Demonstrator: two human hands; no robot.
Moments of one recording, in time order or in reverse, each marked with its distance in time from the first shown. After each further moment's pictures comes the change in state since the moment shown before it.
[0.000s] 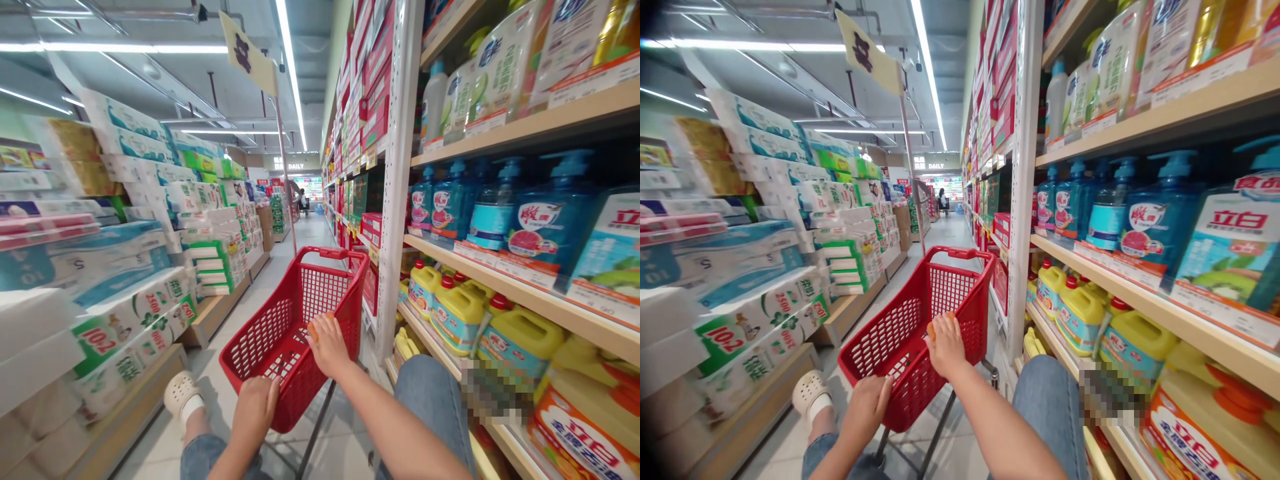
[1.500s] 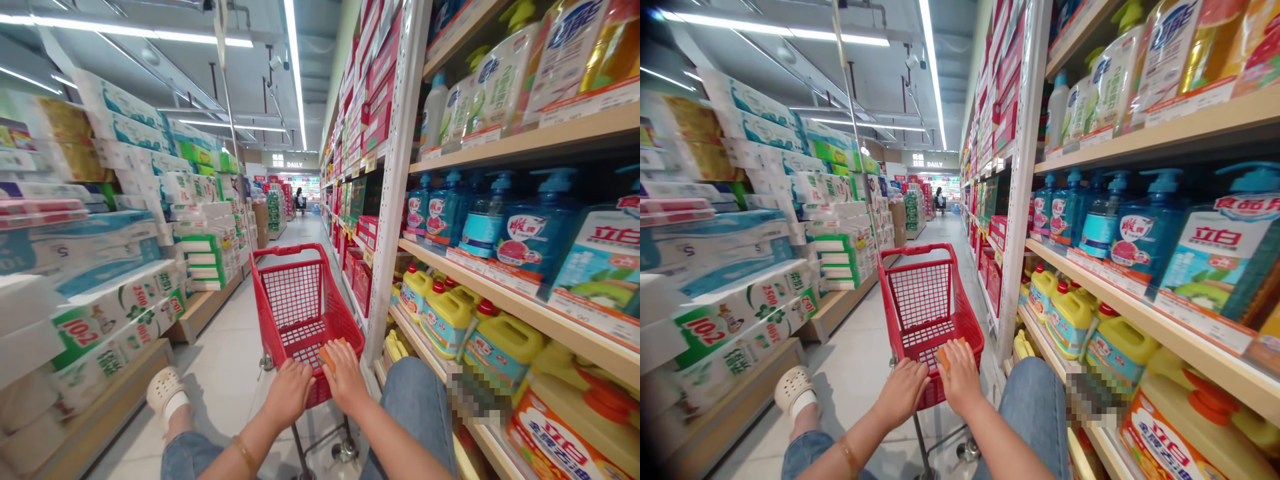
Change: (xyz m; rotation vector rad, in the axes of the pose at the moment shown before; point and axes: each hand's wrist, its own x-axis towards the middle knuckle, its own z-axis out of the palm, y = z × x) left_hand 0.027 0.065 0.015 -0.018 -0.036 0.448; right_hand -0.077 0.040 -0.012 -0.044 0.078 -0.030
